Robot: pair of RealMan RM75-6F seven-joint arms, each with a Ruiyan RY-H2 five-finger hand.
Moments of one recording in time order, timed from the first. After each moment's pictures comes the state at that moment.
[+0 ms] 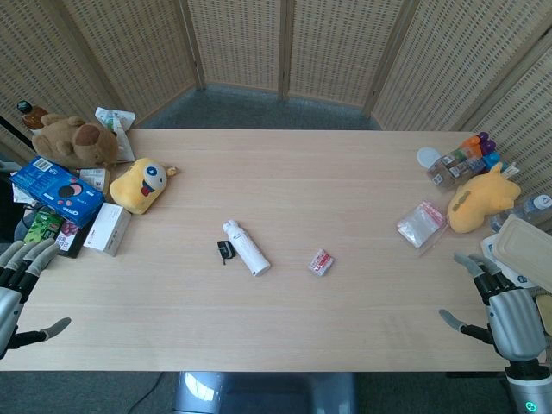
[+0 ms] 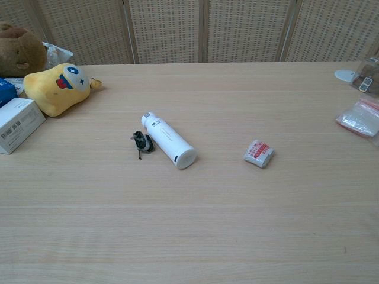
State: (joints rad) left arm -0.05 -0.78 0.04 -2.01 1.72 1.54 -0.03; right arm 0.07 -1.14 0.04 -1.60 -1.73 1.69 0.16
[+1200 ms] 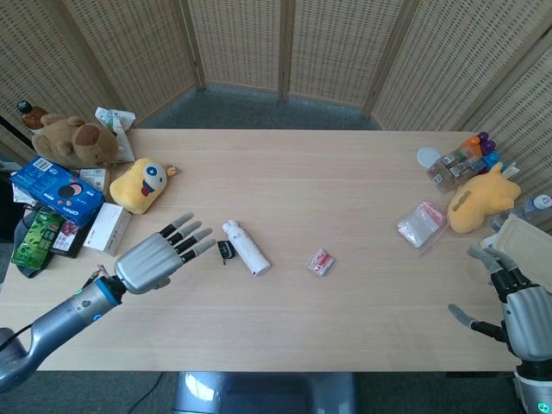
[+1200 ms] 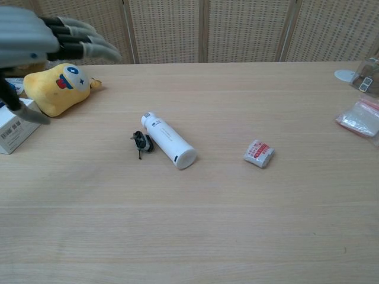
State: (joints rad) left arm -0.63 -1.10 -0.13 -1.70 1.80 0.89 0.26; right arm 0.06 -1.10 0.07 -1.63 -1.72 1.73 0.22
